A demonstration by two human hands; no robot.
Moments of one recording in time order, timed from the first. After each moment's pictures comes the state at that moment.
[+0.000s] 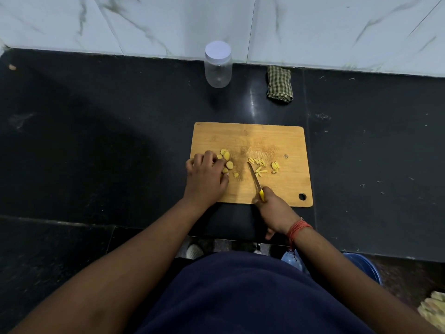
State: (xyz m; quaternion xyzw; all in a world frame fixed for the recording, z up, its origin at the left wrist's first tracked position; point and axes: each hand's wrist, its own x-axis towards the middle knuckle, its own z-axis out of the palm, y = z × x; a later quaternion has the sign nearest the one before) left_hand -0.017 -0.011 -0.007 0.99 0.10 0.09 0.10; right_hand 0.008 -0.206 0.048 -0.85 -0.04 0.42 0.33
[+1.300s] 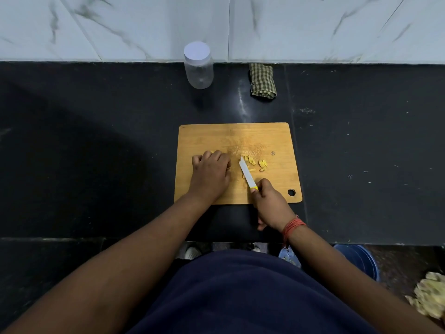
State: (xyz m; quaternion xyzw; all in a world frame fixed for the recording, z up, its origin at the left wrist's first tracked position) left_hand 0.016 -0.039 0.003 0.99 0.05 0.06 0.14; right_hand 0.011 -0.217 0.047 -0.85 -0.01 0.34 0.40
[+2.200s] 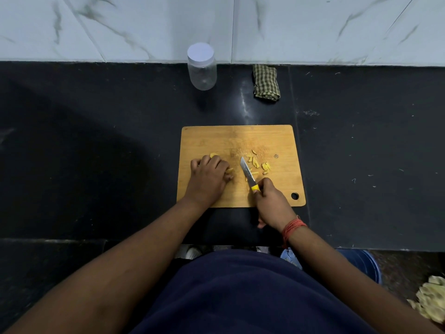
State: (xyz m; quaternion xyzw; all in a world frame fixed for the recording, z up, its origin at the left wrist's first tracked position) left_hand 0.009 -0.022 -0.015 0.99 0.00 0.09 0.10; right_hand 0.019 -0.209 0.047 -0.87 -0.02 0.32 0.37
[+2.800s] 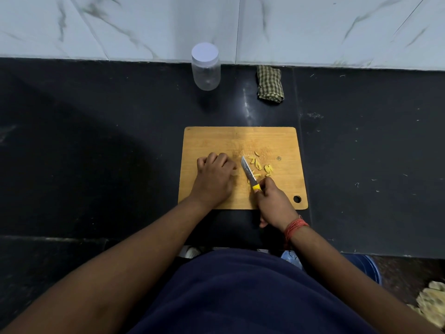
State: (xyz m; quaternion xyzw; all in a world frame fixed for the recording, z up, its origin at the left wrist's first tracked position) left_hand 0.015 -0.030 -0.005 0.99 0.00 0.07 0.14; right_hand 0.026 -0.207 0.048 -0.87 -0.02 0.32 0.38
